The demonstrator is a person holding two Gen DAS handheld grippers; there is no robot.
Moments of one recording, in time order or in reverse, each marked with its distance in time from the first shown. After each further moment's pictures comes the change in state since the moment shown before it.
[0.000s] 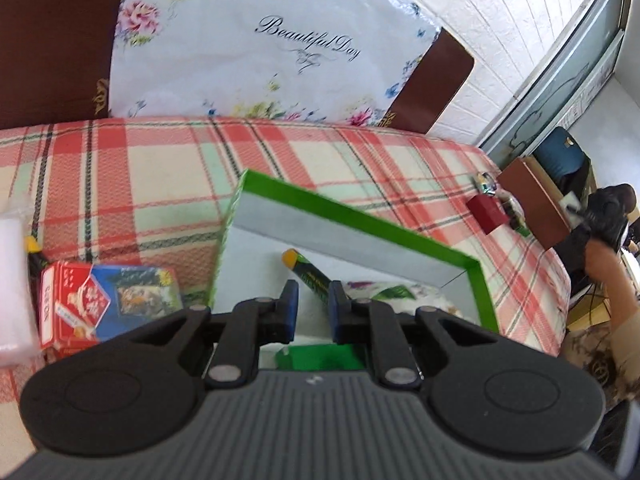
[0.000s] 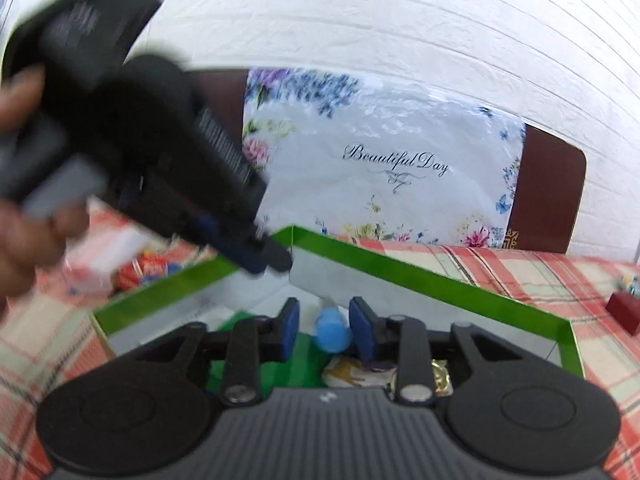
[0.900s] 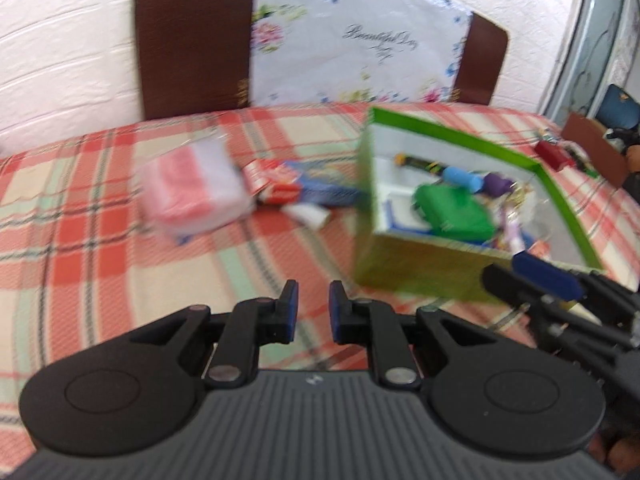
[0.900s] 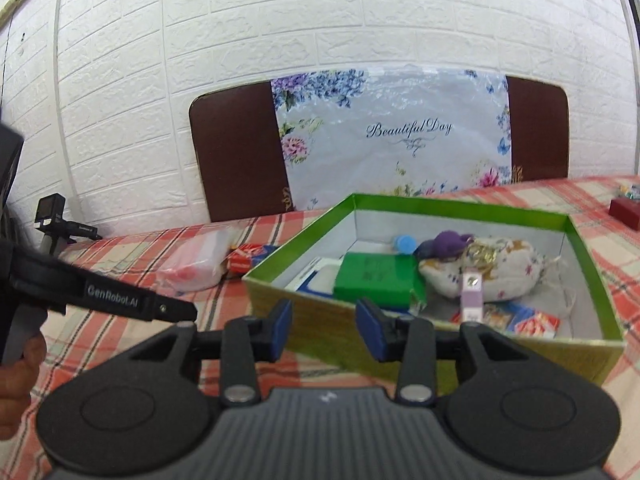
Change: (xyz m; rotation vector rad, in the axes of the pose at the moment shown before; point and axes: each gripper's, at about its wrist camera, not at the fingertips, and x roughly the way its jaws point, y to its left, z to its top) left arm -0.106 0.028 -0.112 0.127 -0.087 0.340; right arm -0.085 0.056 -0.018 0.231 0.074 0.072
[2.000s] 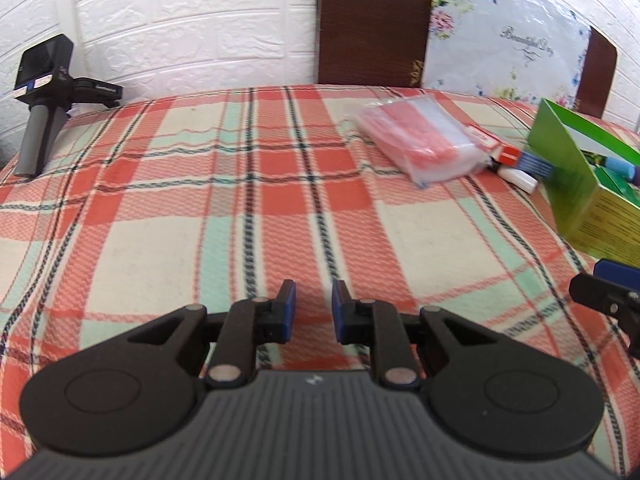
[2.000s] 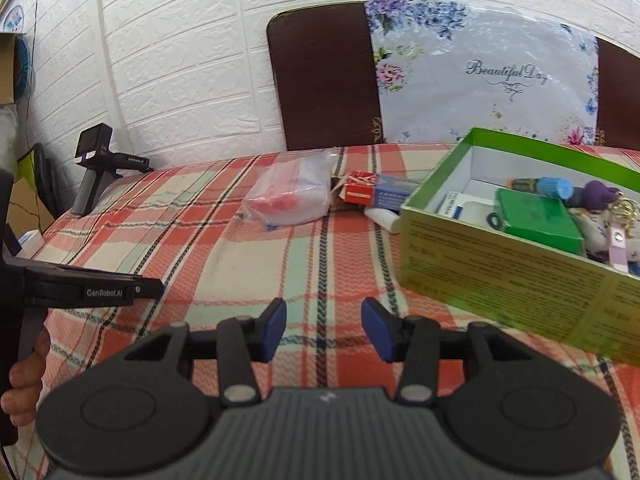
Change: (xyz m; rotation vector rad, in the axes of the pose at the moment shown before) left arm -0.013 0.123 -0.047 -0.096 -0.024 0.267; right arm 0.047 0.088 -0.019 -0.092 0.189 0.119
